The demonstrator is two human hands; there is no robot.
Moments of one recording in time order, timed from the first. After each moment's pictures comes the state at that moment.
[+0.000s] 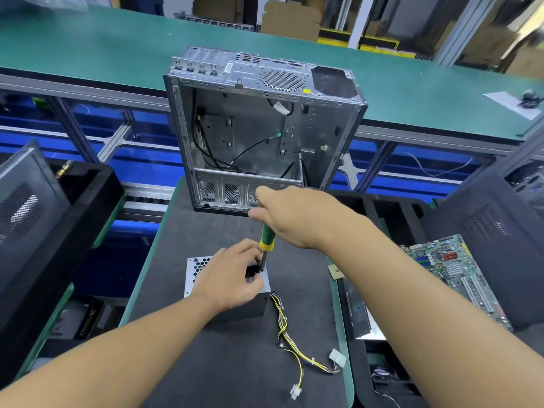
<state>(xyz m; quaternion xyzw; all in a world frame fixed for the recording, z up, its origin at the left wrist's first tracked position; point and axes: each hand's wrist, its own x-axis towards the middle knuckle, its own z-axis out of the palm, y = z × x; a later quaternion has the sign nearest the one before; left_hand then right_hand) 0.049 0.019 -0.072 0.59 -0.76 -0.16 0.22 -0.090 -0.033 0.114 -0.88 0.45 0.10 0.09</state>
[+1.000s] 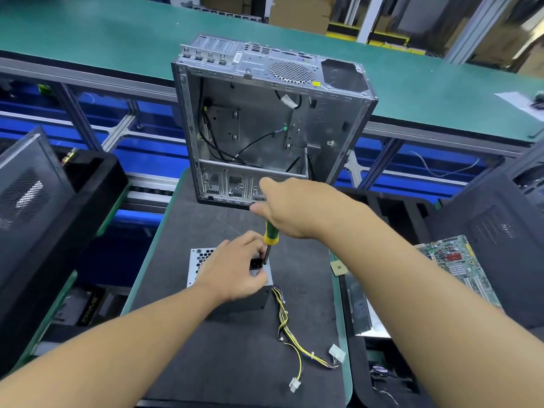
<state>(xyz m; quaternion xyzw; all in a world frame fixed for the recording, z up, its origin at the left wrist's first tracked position) 0.049 0.017 -0.076 0.59 -0.76 -0.15 0.22 -0.078 -0.034 0.119 -0.87 0.46 0.13 0.07</state>
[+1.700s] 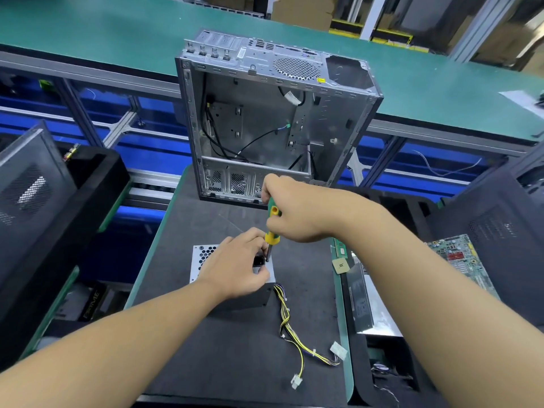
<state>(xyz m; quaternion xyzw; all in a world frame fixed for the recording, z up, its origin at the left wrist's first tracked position) 0.049 0.017 -0.076 0.59 -0.76 -0.16 0.20 -0.084 -0.029 0.125 -0.86 0.45 0.14 0.19</state>
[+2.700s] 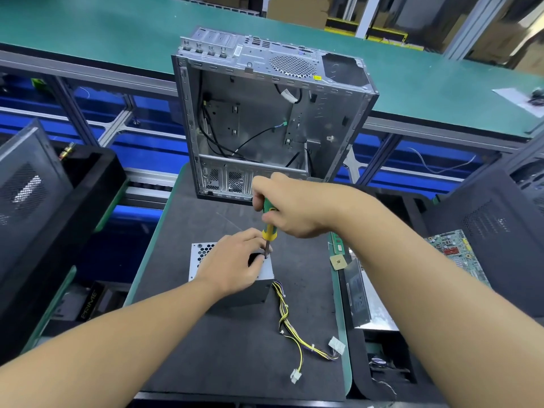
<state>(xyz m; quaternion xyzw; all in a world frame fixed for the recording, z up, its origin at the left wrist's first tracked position) 0.053 0.017 -0.080 0.56 -0.76 -0.17 0.28 -0.082 -0.028 0.125 -0.88 0.41 0.14 0.20</state>
